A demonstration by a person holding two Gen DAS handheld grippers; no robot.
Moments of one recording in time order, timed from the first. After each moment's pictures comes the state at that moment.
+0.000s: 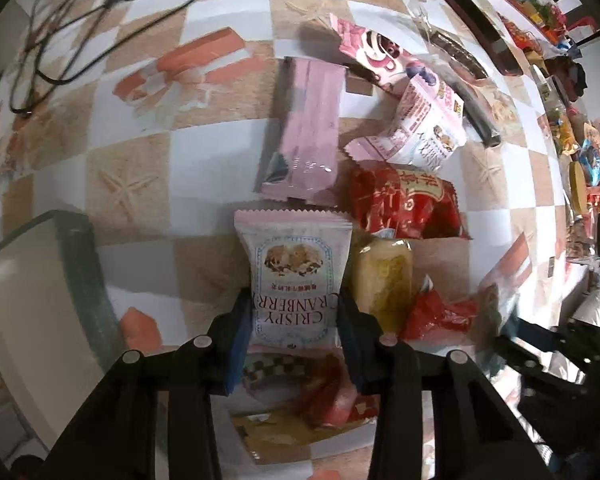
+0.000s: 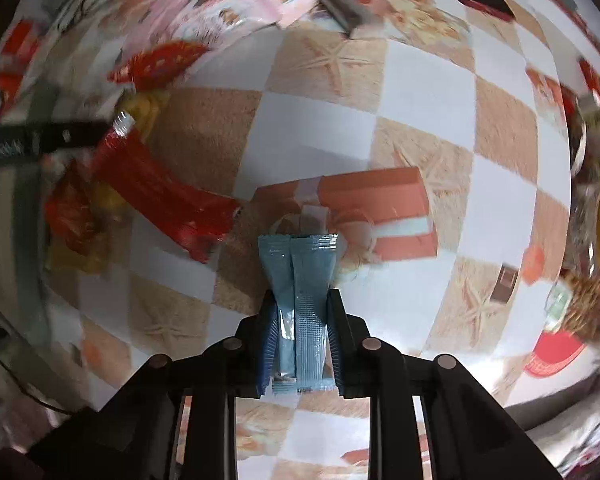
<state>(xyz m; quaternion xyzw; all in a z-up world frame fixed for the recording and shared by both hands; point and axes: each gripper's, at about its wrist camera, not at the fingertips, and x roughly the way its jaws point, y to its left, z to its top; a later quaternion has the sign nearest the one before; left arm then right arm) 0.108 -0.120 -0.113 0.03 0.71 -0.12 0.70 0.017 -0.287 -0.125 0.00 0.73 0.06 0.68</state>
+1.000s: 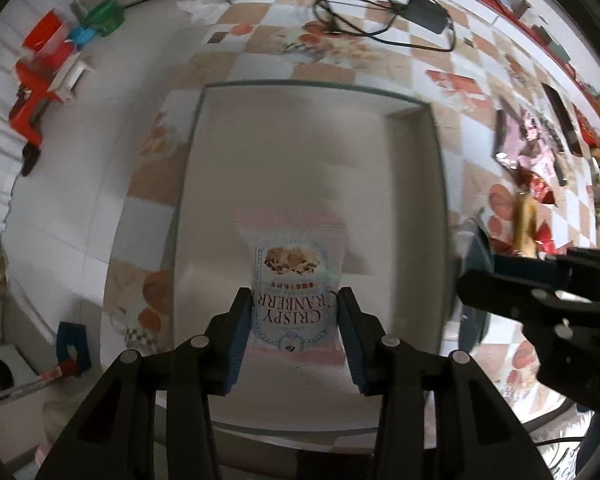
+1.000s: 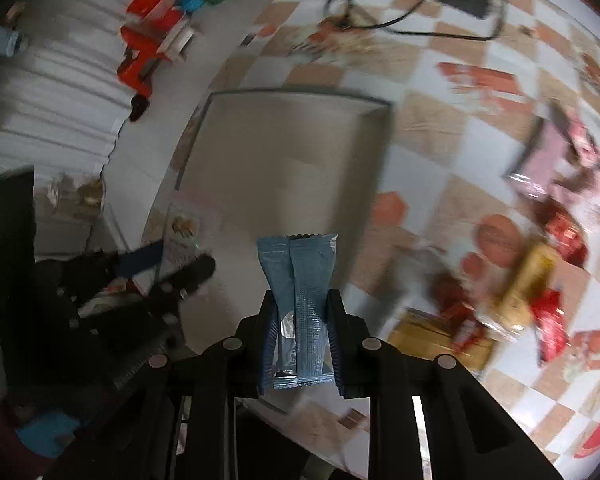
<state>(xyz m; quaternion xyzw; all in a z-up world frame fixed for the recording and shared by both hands) -0.013 0.100 -0.048 -0.03 0.66 0.05 0.75 0.024 -0.029 -0.063 0.01 0.69 0.28 0.67</state>
